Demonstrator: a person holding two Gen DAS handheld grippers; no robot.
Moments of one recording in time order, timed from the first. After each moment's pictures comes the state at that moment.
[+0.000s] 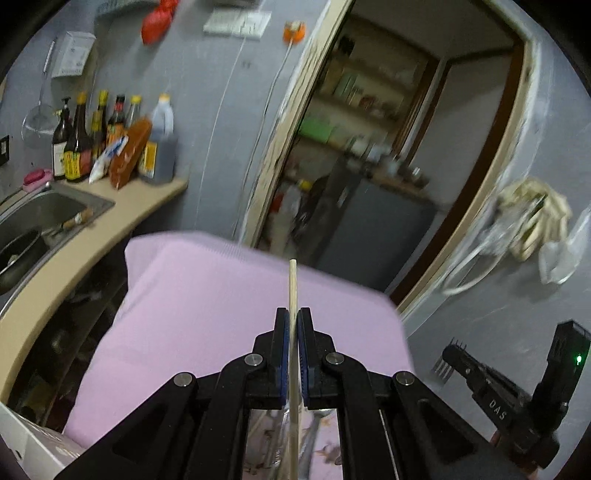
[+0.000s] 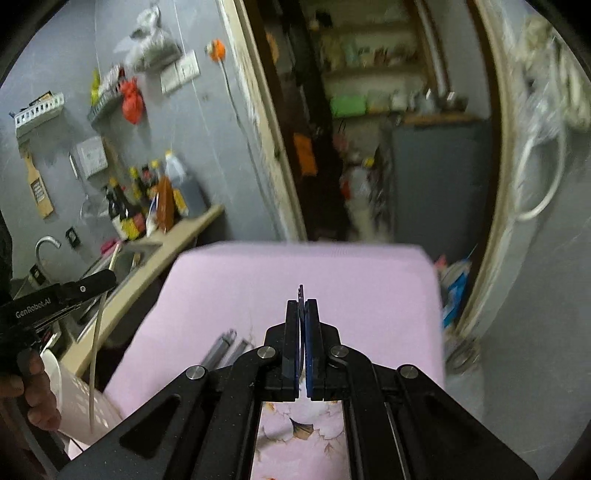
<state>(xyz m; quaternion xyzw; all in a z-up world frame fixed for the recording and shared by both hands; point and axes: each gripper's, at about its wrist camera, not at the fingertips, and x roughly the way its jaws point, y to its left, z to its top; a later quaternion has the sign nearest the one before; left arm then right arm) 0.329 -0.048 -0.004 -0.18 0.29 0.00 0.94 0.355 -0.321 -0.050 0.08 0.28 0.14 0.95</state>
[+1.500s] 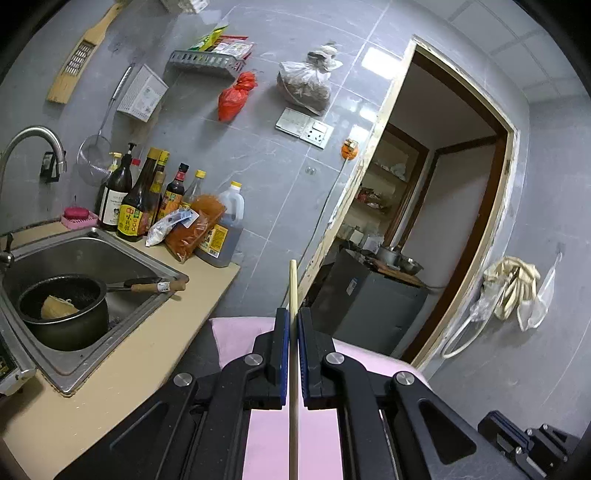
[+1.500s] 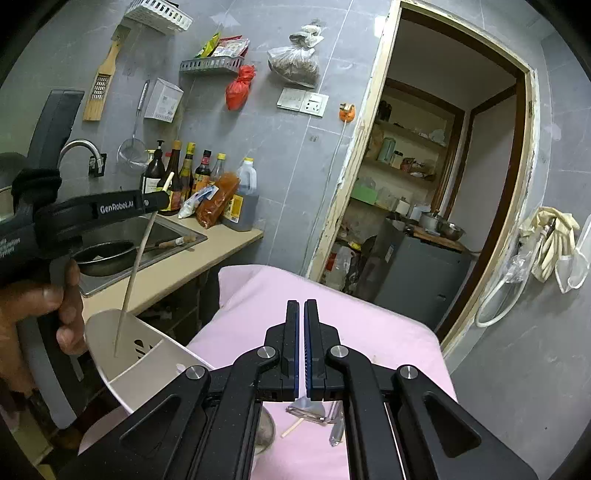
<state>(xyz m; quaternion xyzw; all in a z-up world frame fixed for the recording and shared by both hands) 0.217 0.164 -0.022 -0.21 0.12 -0.01 0.97 0.161 -0.033 0.002 -0.14 0.17 0.07 0.97</state>
